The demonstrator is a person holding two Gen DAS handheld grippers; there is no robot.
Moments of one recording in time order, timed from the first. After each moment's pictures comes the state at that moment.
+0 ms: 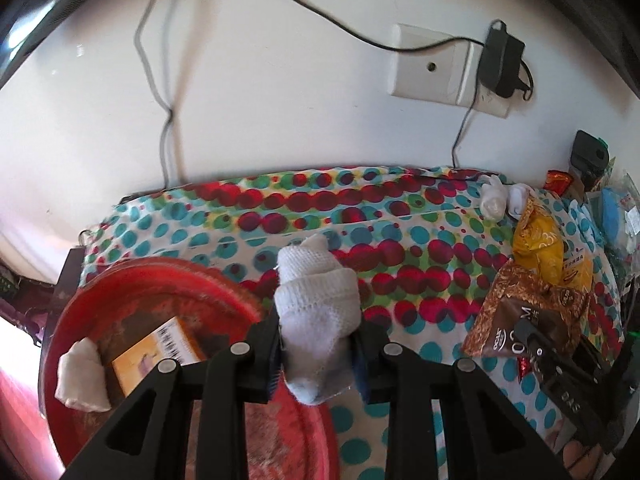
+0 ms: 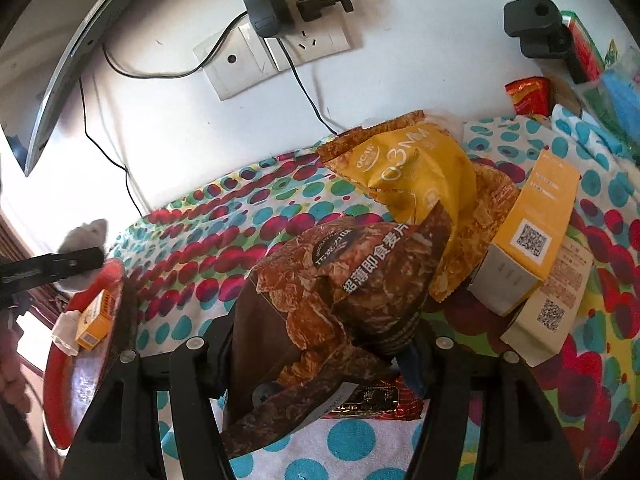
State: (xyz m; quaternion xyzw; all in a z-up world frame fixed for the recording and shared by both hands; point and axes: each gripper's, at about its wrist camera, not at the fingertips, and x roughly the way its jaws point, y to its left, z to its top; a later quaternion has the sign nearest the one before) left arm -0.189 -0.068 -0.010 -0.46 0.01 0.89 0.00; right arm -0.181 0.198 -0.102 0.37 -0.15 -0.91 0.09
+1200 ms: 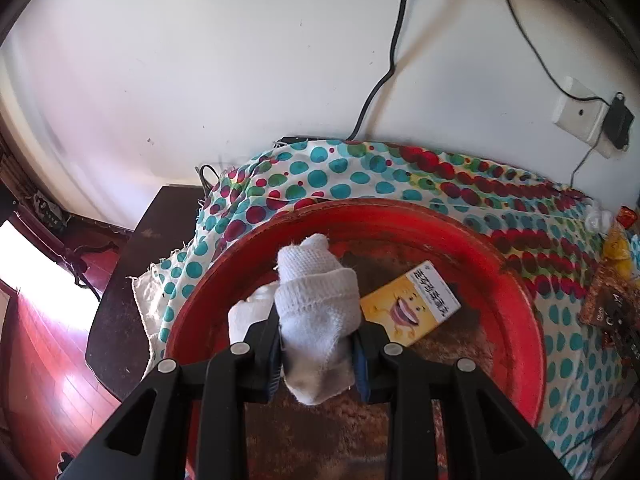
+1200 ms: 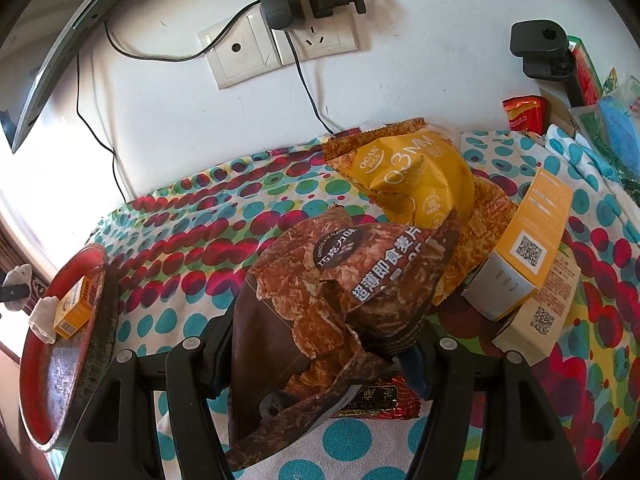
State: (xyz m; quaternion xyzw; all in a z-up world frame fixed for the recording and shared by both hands) left arm -0.137 -0.252 -0.008 -0.48 -0.03 0.87 -0.12; right arm -0.181 0.191 -0.101 0.38 -0.11 -0.92 0.07
